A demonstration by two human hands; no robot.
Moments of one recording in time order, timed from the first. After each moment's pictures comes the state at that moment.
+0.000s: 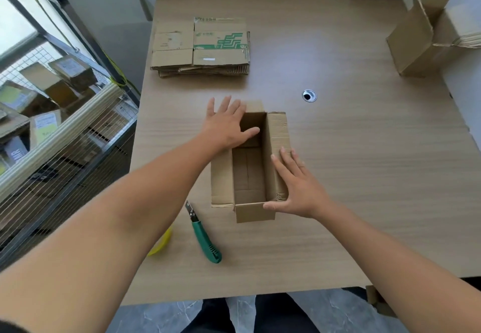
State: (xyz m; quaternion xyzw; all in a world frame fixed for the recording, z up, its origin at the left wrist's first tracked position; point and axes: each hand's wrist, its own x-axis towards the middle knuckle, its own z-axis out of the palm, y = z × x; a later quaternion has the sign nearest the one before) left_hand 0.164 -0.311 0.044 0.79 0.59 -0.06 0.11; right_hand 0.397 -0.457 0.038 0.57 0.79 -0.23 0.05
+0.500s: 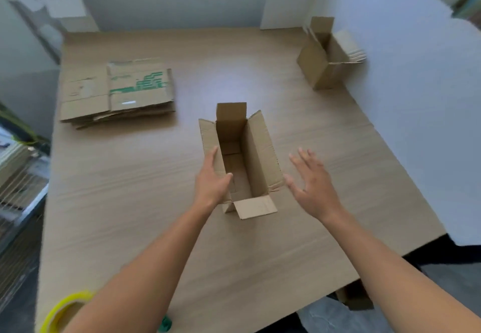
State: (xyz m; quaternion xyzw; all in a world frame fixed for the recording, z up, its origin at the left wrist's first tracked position) left_hand 0.304 -0.364 0.035 0.57 0.60 0.28 0.48; right_hand 0.547 -0.451 0.082 0.74 0.65 -0.10 -0.15
